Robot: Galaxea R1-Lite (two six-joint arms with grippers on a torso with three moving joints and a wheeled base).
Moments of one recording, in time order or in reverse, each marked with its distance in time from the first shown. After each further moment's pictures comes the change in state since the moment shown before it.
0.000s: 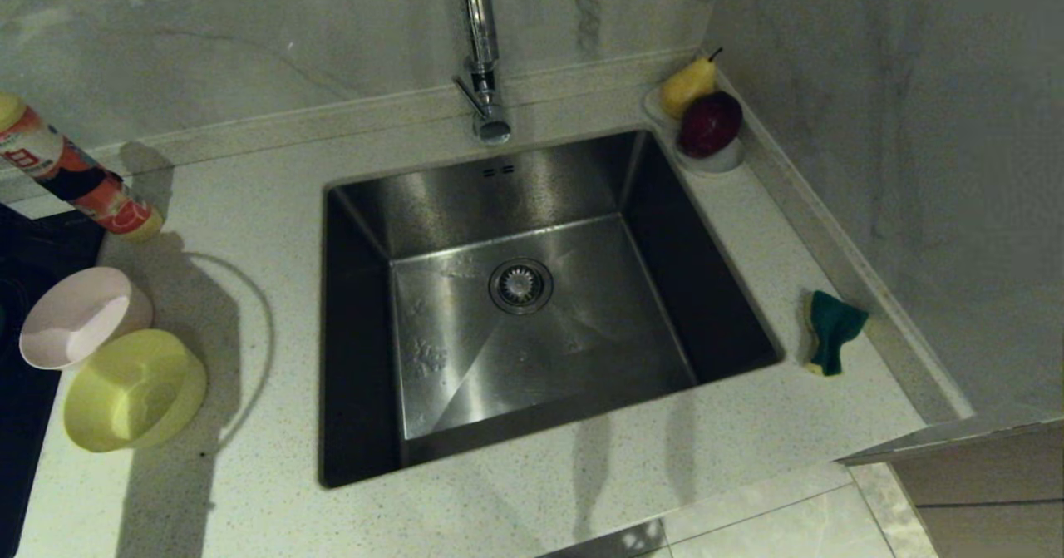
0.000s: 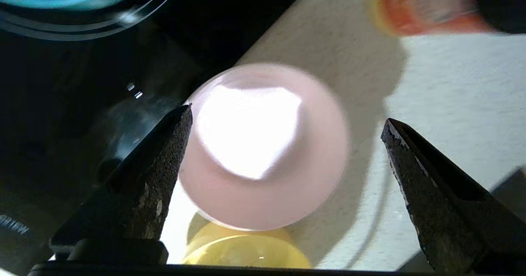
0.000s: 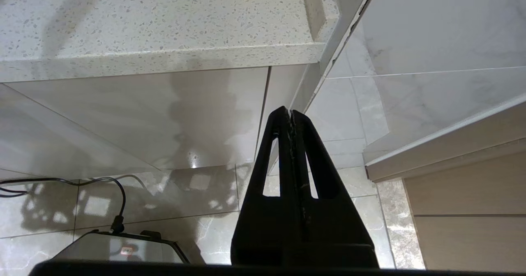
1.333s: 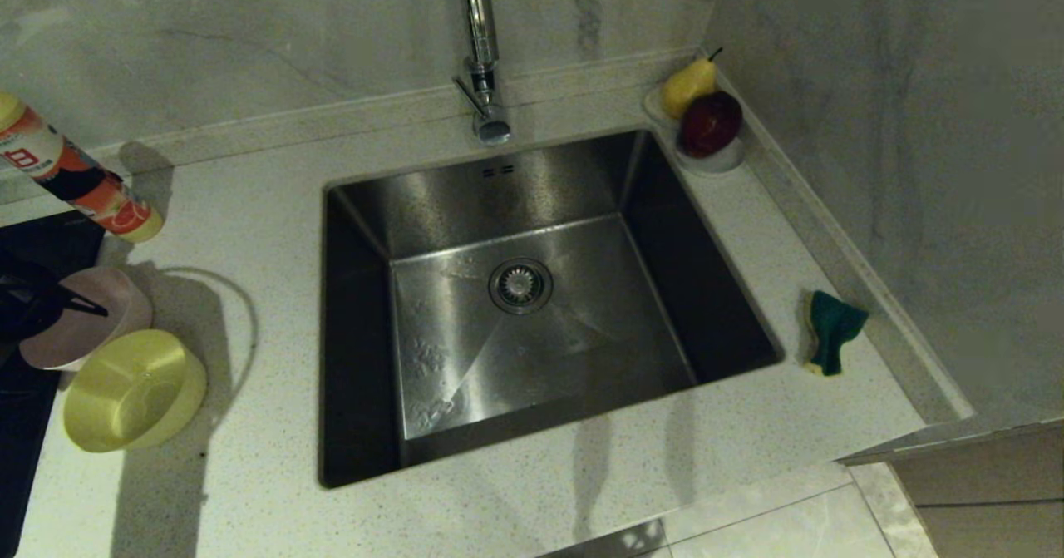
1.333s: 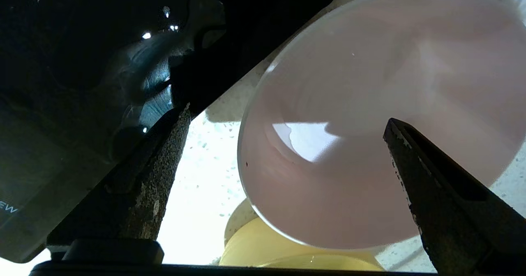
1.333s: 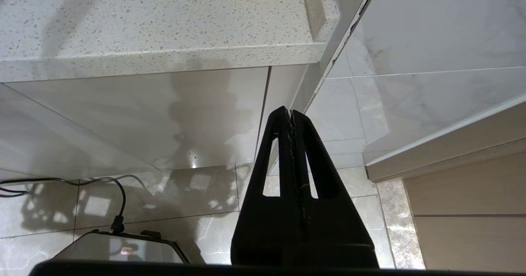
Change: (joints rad) left arm 0.017 0.060 0.188 -0.056 -0.057 -0.001; right arm 0.000 0.000 0.000 0.000 0.000 0.000
